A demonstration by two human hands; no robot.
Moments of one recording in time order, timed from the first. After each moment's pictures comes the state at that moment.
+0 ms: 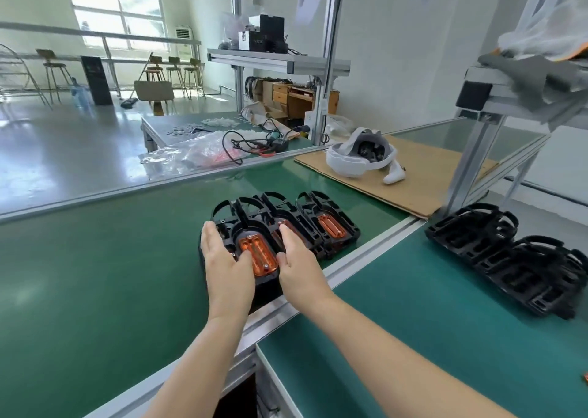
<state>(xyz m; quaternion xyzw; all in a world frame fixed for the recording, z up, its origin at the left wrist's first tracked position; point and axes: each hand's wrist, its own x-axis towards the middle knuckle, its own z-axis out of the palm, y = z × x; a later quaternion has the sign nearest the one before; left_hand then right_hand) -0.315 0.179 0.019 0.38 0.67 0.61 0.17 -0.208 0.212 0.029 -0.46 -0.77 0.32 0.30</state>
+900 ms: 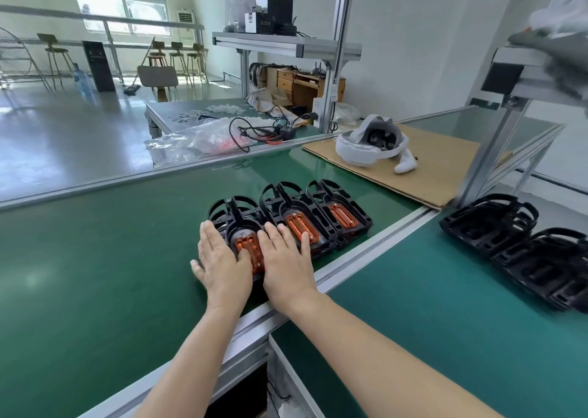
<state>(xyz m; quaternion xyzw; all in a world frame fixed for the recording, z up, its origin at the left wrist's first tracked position) -0.344 0.195 -0.013 0.39 0.79 0.46 0.12 -0.247 0.213 0.003 -0.47 -0.87 0.05 0.13</state>
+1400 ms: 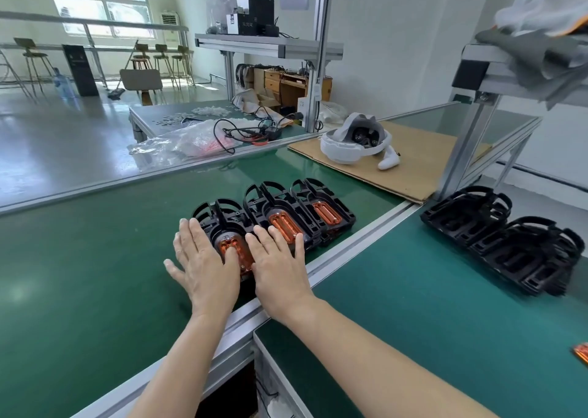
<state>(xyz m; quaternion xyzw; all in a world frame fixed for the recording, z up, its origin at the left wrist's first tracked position) -0.334 0.184 -0.004 0.42 0.81 0.41 0.04 -0.228 0.203 0.003 -0.46 -0.87 0.06 0.18</state>
